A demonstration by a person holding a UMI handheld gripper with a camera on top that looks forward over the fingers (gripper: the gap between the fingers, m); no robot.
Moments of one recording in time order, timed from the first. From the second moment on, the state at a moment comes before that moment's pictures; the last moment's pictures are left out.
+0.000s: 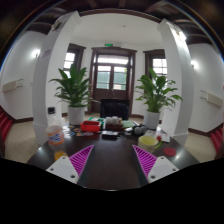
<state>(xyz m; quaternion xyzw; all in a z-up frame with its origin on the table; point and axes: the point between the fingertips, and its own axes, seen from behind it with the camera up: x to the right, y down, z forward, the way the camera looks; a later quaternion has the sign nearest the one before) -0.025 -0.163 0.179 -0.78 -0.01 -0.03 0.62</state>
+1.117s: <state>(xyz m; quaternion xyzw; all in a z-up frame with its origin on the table) -0.116 -0.051 0.229 -0.75 -0.07 0.06 0.65</state>
